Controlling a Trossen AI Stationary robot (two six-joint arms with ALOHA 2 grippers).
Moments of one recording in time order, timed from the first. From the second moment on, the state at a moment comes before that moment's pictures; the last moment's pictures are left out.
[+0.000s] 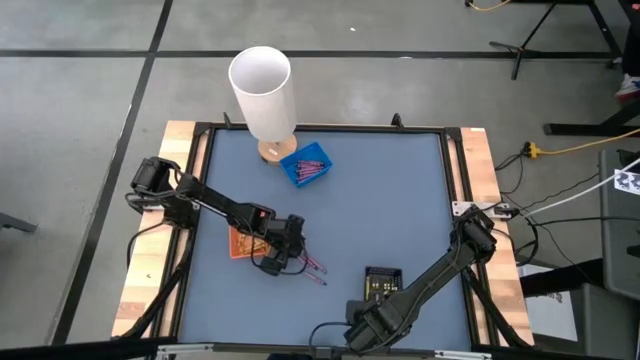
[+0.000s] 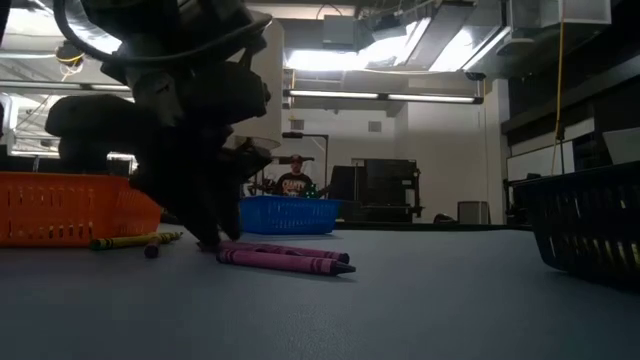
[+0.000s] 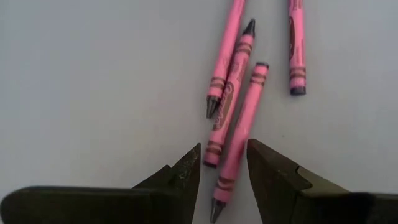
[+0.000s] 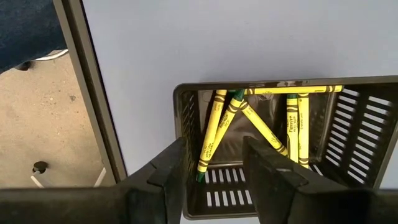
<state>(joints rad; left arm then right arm) -0.19 1.72 0.82 -0.11 0.07 0.19 0.71 2.19 1.98 -1.35 -0.03 0.79</state>
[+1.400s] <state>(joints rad) -0.19 1.72 0.83 -0.20 0.05 0.19 0.71 2.19 1.98 -1.35 -0.03 0.79</state>
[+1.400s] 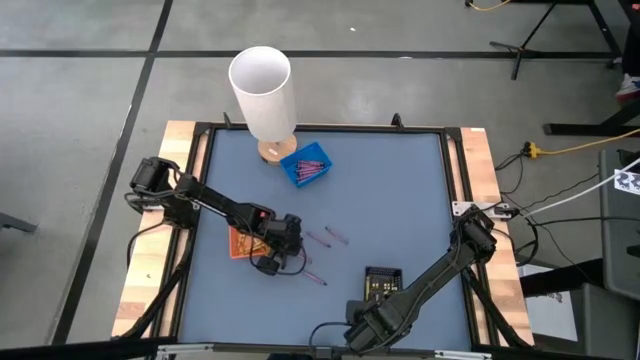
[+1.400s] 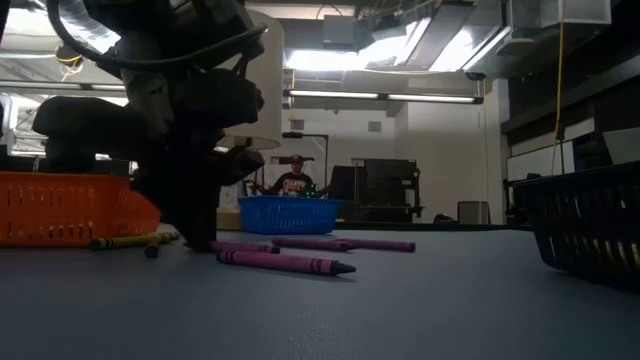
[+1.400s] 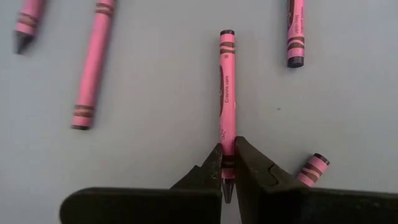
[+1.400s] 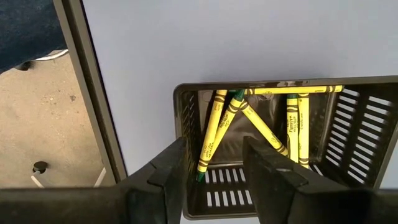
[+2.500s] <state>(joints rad) 0.21 1.72 1.21 -0.43 -0.25 0.24 0.66 1.95 1.92 -1.57 0.54 0.65</state>
